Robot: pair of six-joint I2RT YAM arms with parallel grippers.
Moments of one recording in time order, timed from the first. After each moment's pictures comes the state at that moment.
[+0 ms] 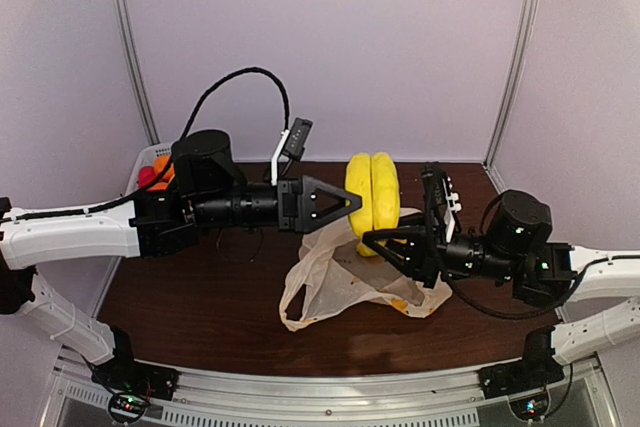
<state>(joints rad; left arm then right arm) -1.08 1.36 1.09 0.25 0.39 -0.70 1.15 0.96 0.67 0.36 -0.14 0.36</state>
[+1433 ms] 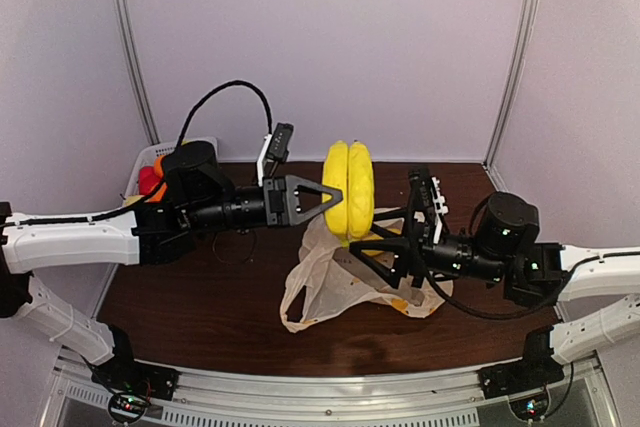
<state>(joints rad) -1.02 1.33 0.96 0.41 0.40 -0.83 1.15 1.02 0.67 0.37 -0.09 0.31</state>
